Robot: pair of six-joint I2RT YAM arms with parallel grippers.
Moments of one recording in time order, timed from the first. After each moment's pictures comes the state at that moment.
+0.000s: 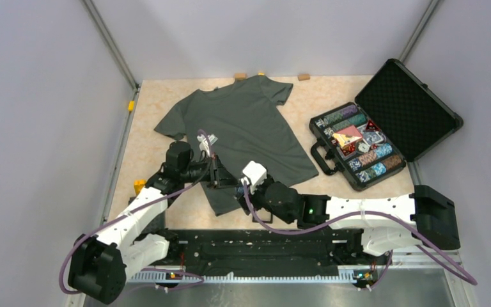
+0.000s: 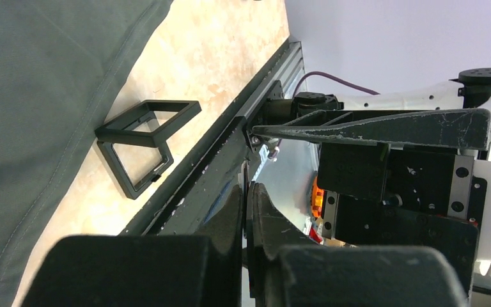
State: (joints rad) left arm -0.37 1.00 0.56 -0.05 0.90 -0.83; right arm 1.35 1.27 0.75 0.23 0.46 0.07
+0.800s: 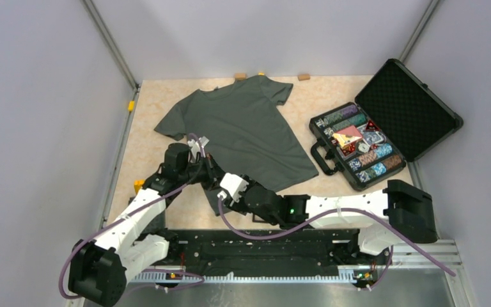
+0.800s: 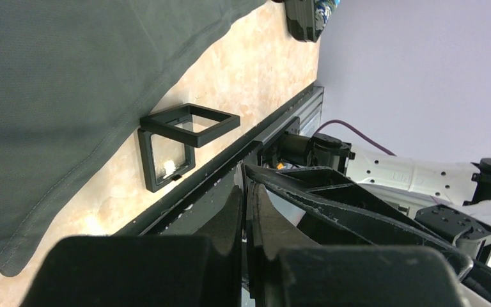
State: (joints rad) left arm -0.35 0.98 0.57 -0.19 0.74 -0.93; right arm 1.37 1.44 0.85 0.15 0.47 -0.13
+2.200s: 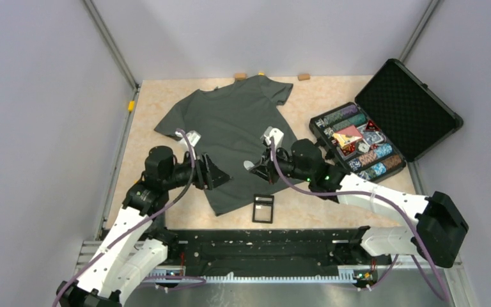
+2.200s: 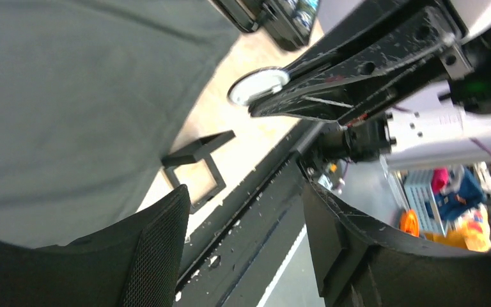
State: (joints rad) left arm -0.35 0.71 0.68 -0.36 0.63 -0.59; right arm 0.91 1.22 0.77 0.18 -0.18 0.12
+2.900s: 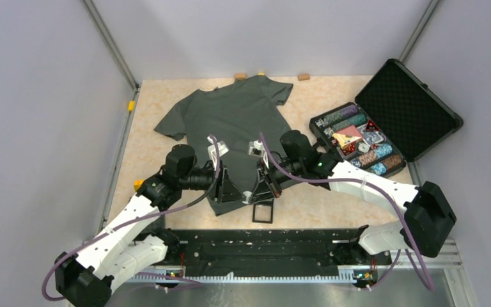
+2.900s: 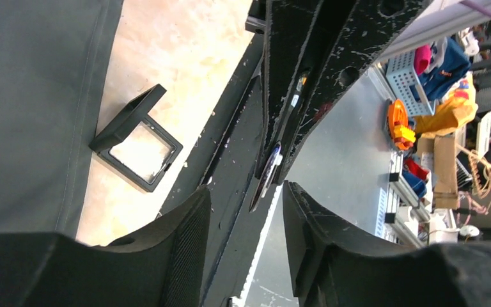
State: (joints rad) left arm -0.54 0.84 0.68 -0.32 0.83 -0.43; right arm 0.83 1.33 0.92 -0.14 -0.93 0.18
